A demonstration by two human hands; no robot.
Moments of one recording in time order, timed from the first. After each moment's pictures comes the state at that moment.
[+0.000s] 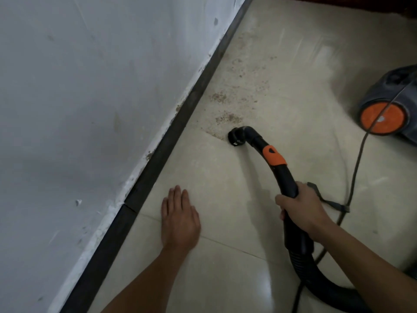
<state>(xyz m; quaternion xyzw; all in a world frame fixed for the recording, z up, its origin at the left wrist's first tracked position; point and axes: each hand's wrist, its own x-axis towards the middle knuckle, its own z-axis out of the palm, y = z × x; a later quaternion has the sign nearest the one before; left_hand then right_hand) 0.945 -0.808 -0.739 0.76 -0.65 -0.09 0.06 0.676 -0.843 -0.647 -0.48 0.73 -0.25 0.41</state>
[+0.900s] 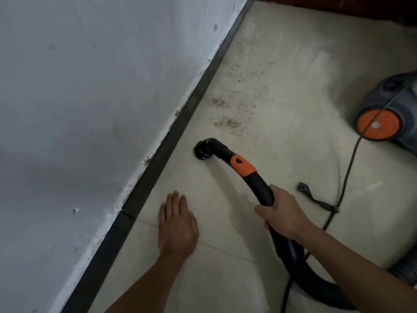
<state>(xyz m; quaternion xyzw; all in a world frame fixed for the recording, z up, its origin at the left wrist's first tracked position) 0.948 -0.809 -0.740 0.75 -0.65 -0.10 0.05 0.709 -0.848 -0.634 -0.58 0.70 -0.14 0.40</state>
